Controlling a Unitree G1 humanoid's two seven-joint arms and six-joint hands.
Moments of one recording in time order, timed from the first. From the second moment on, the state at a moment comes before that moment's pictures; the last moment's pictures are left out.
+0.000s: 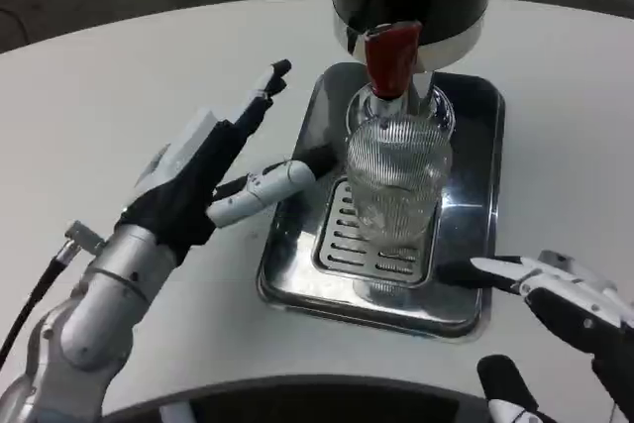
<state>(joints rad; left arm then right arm) -0.48 0.39 -0.04 0.18 0.25 -0.17 -0.17 0.67 -0.05 -0.22 -1.03 -0.35 -0.32 0.47</state>
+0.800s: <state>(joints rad) -0.33 0.37 0.15 -0.23 -0.07 0.04 -0.23 0.67 -0.05 -0.19 -1.03 -0.36 -0.32 0.46</state>
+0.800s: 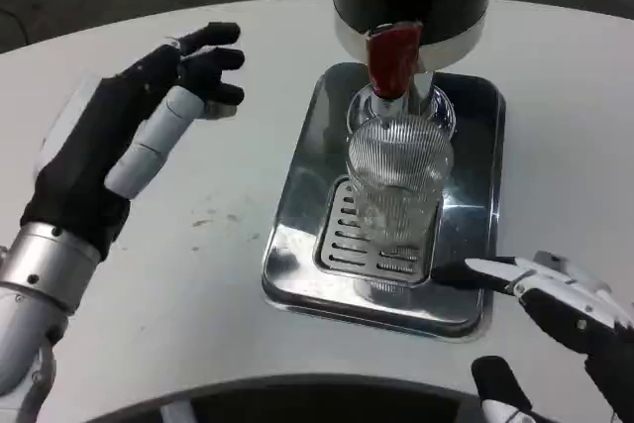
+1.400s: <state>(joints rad) -0.46 0.38 0.18 -0.28 -0.33 0.21 -0.36 0.67 -0.05 -0.20 -1.03 -0.36 -0.31 0.46</state>
